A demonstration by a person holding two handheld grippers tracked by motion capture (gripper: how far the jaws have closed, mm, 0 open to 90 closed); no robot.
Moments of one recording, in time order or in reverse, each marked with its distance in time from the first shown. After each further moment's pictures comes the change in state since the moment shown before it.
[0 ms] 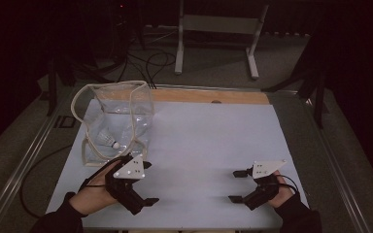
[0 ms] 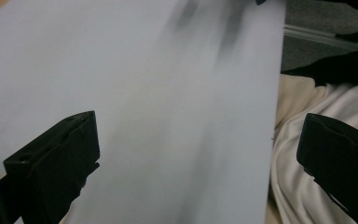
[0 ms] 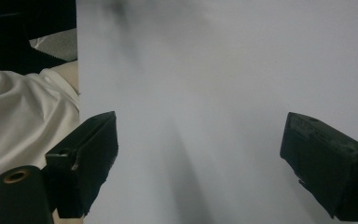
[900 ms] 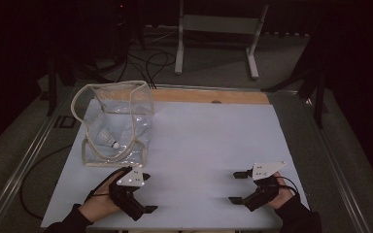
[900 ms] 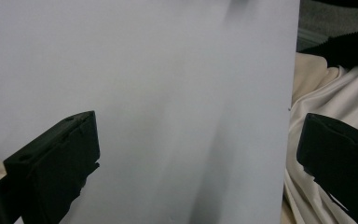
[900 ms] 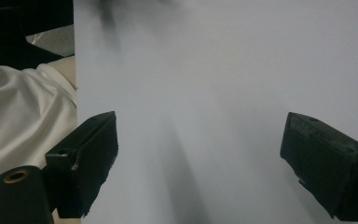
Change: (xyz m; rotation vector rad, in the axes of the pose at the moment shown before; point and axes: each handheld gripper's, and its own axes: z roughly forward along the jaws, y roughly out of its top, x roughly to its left) left arm 0.006 -0.055 0.040 0.003 -0.040 -0.101; right arm 0.001 -0.004 0.001 0.008 -0.008 -0.003
